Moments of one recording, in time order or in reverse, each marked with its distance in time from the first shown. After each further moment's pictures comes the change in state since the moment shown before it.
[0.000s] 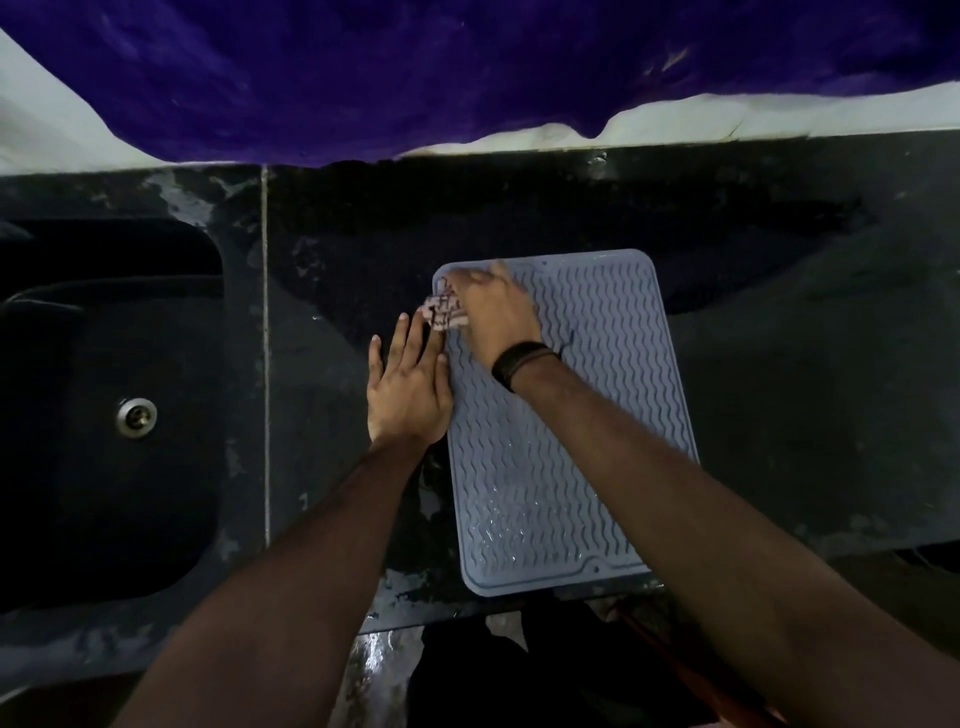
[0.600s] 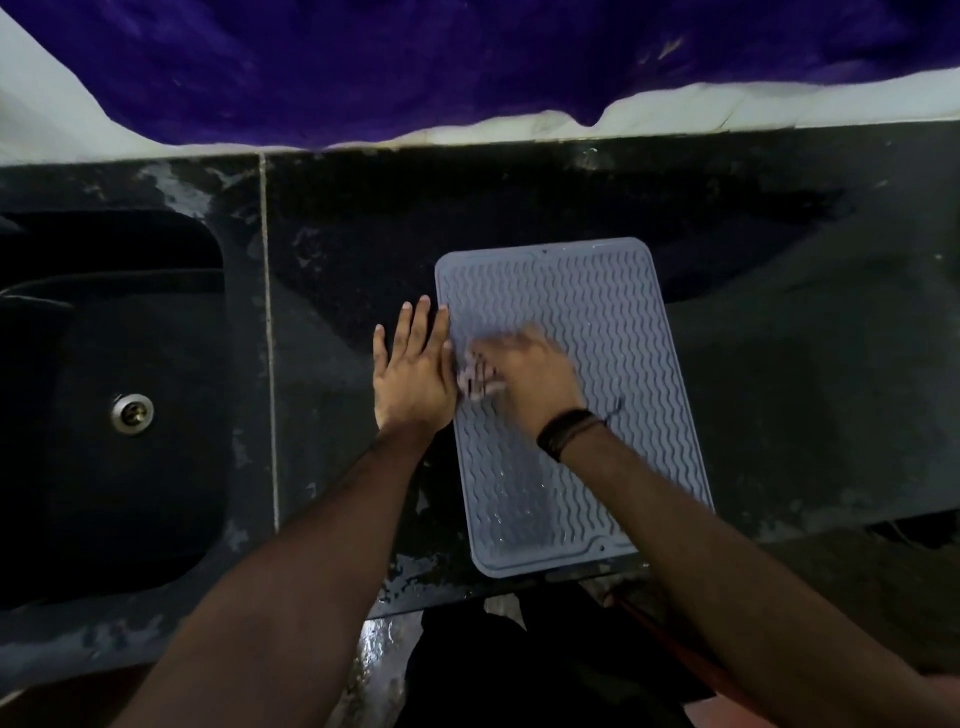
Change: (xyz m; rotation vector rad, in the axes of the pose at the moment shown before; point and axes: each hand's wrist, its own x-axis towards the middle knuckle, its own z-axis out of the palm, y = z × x) left_hand -0.001 0.000 -0.002 -0.015 -0.005 0.014; right_hand -0.088 0.008 0.009 -0.020 -0.047 -0.014
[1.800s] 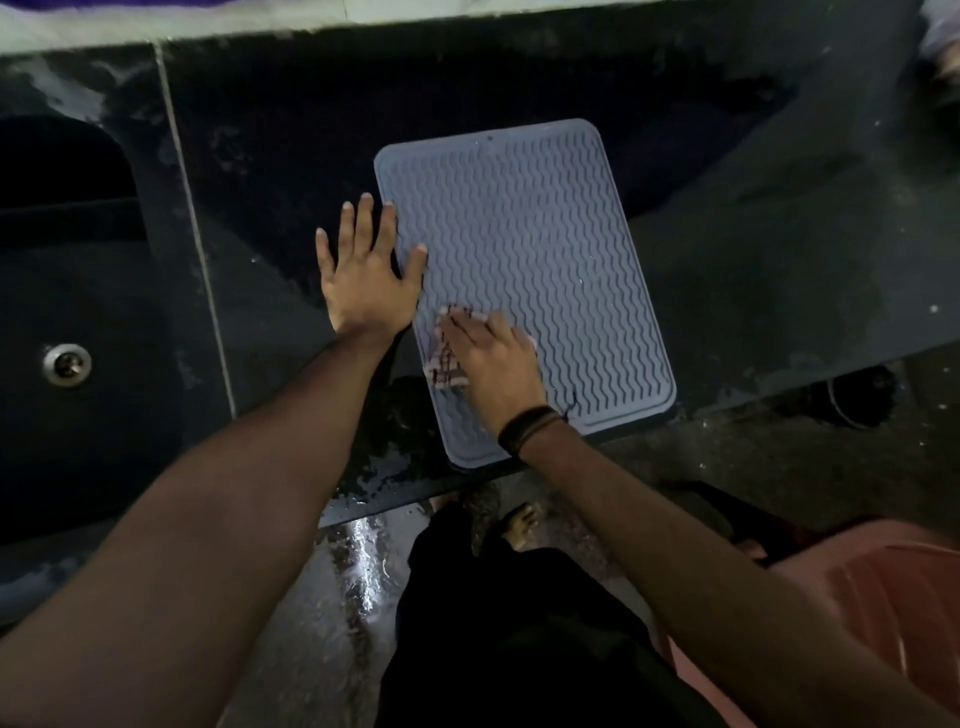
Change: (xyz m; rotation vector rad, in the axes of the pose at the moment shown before) left_hand -0.002 0.000 0.004 -0.002 -0.016 -0.010; right_hand -0.101 -0.034 0.047 -0.082 0.054 0.085
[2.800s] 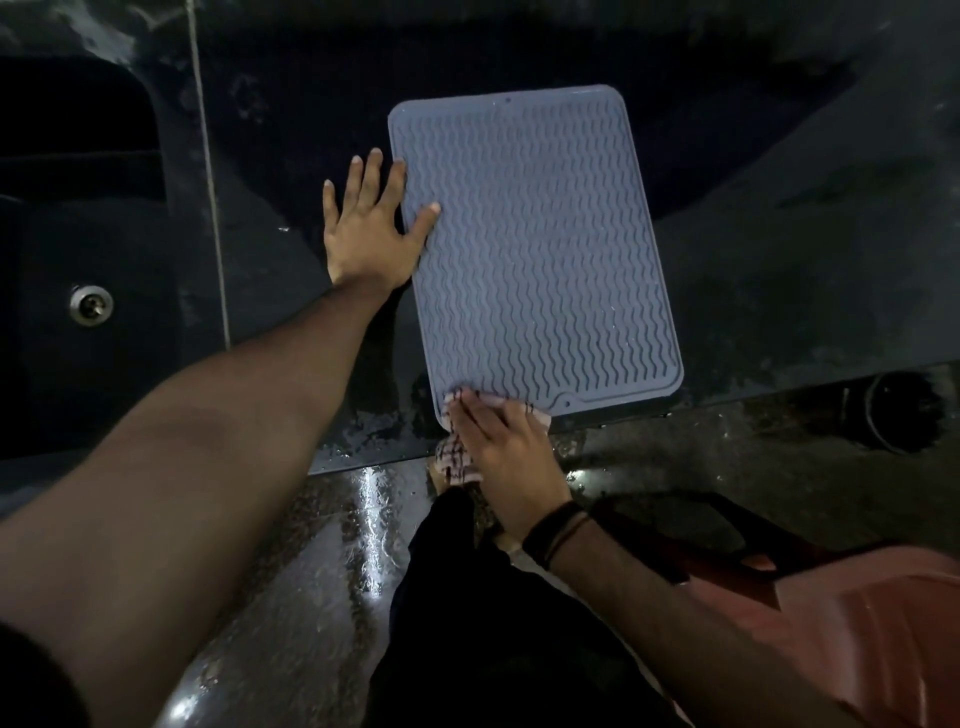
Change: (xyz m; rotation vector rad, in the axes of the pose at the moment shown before) left_hand -0.003 0.005 -0.007 0.042 -0.029 -0.037; right_hand -0.125 -0.008 0.002 0.050 -0.174 -0.119
